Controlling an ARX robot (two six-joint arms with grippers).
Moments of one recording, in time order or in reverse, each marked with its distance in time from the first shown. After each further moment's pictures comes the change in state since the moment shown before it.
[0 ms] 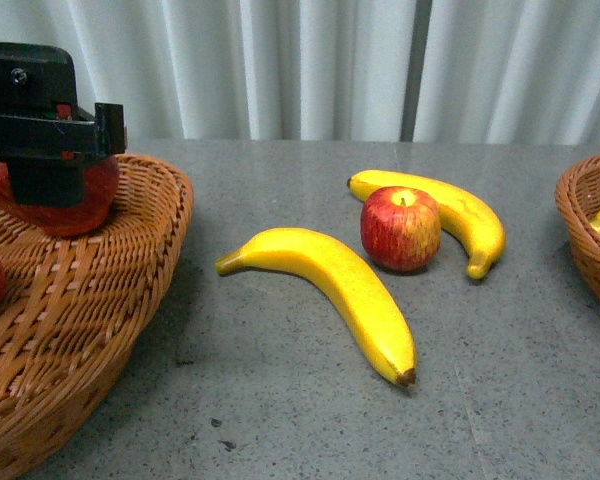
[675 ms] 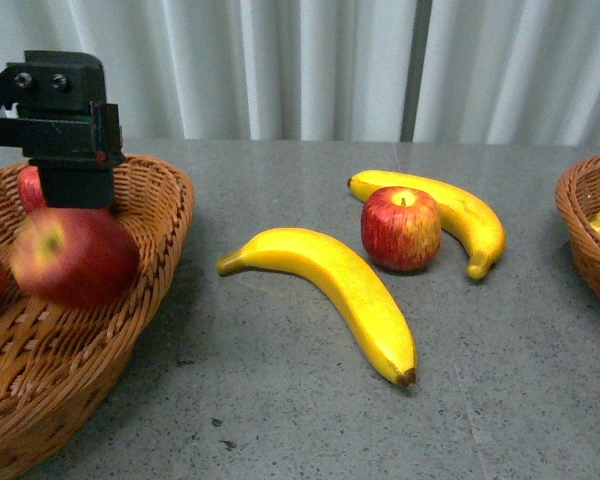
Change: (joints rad) left arm 0.000 0.011 0.008 0.001 -0.007 -0.024; right arm 0.000 0.000 0.000 0.000 0.000 0.000
